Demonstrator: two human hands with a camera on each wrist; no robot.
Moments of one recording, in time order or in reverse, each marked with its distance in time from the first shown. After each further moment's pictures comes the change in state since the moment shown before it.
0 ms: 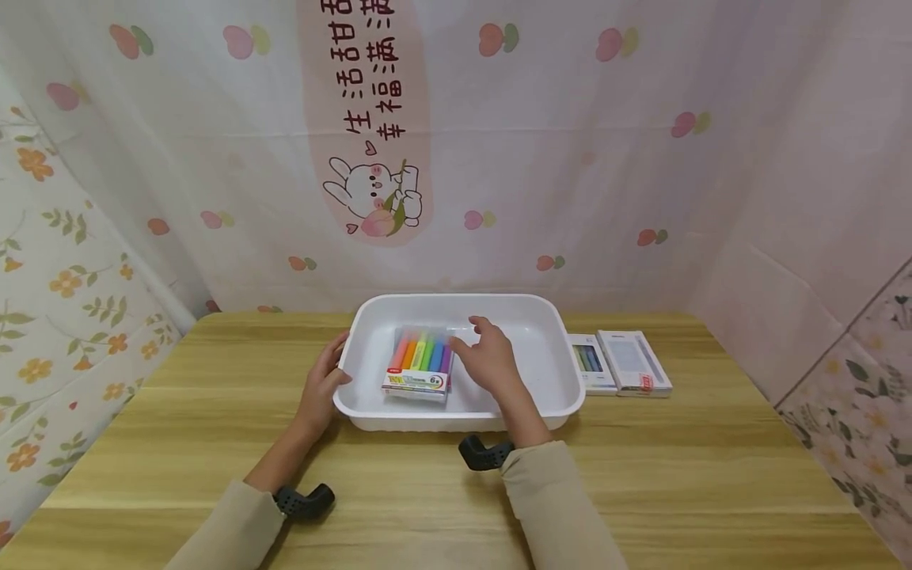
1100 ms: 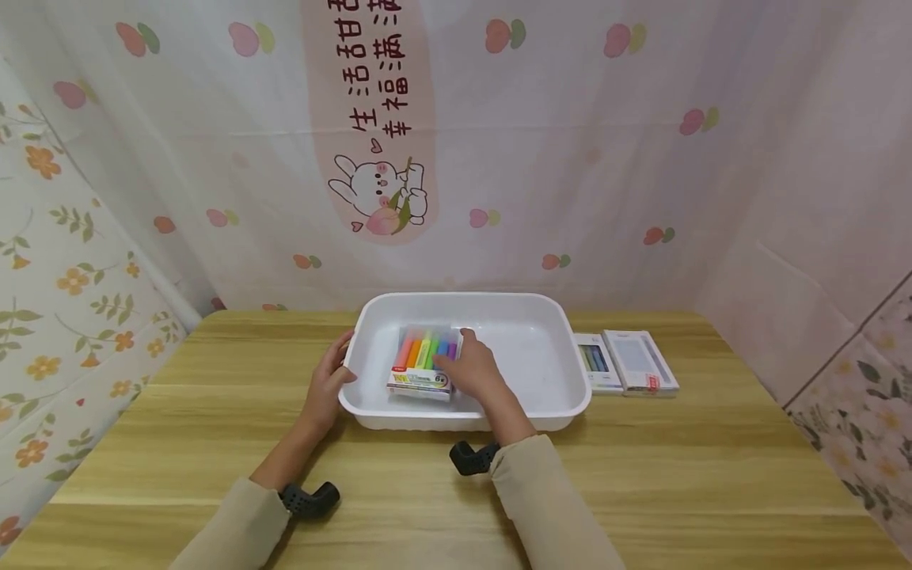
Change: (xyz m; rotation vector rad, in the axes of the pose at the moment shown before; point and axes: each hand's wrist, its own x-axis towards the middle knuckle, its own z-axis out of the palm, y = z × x) left_hand -0.001 -0.001 0.000 -0.008 0.005 -0.018; right_hand 0.003 -0.004 0.030 -0.079 -0.135 0.025
